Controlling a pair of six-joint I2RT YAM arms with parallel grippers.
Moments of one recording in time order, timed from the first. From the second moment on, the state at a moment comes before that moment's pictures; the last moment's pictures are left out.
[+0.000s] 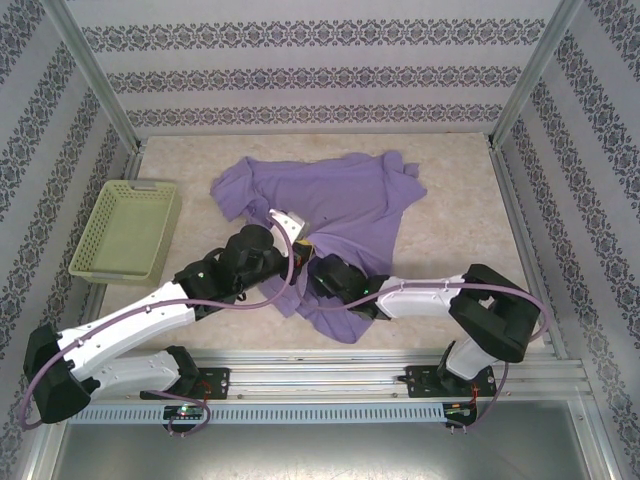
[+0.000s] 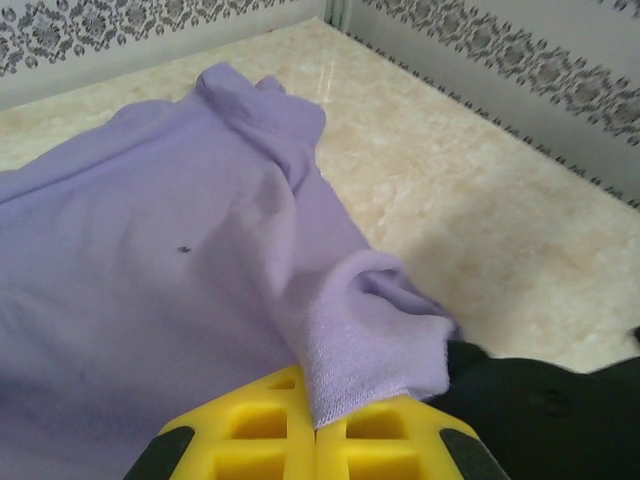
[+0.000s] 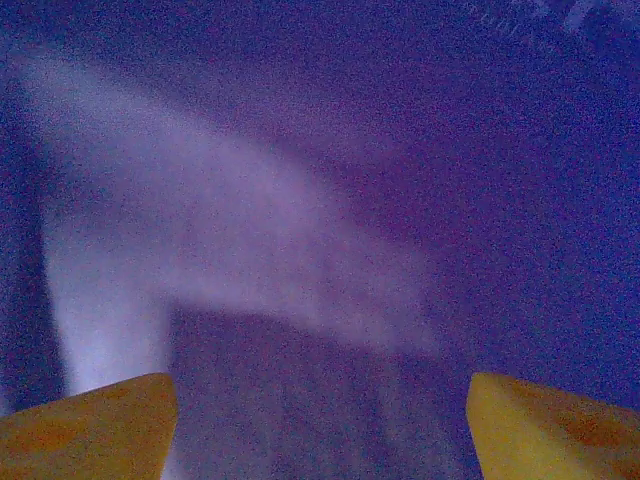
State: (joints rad) left arm -0.87 1.08 0.89 -0.24 -0.09 -0.19; right arm 0.98 1.59 0.71 0.05 0.48 0.37
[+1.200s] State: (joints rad) left arm -0.77 1.09 1.21 -0.47 -0.26 -0.17; right arm 0.77 1.83 0.84 0.26 0.30 0.42
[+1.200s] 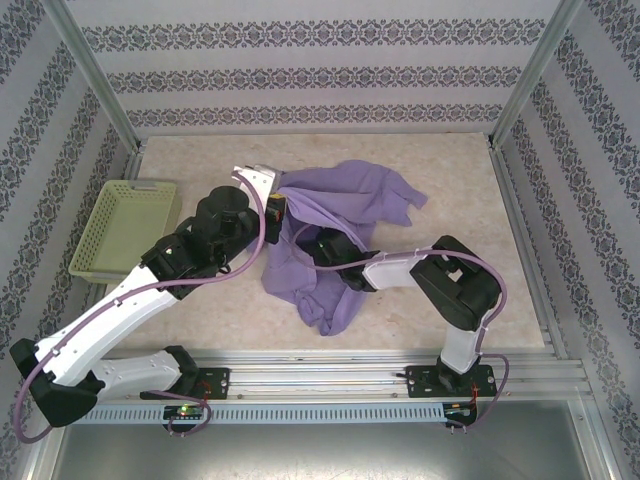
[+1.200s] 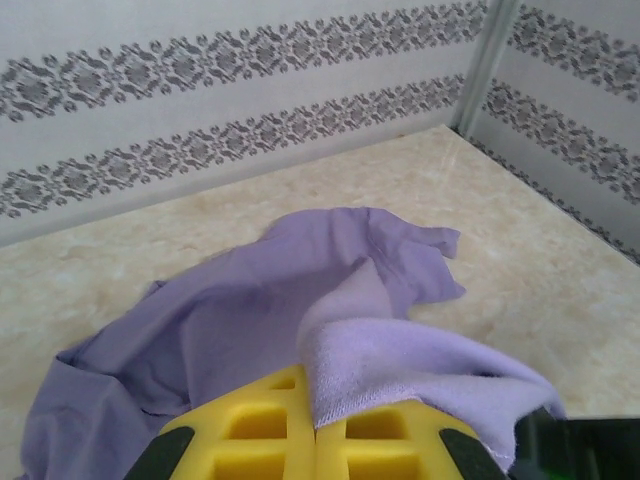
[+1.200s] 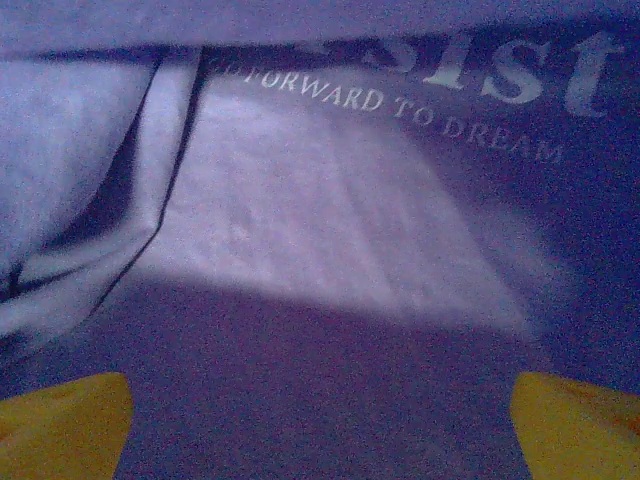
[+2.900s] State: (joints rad) left arm -0.29 1.60 1.46 -0.57 -0.42 -0.37; right arm 0.95 1.40 0.67 0.16 0.39 0.34
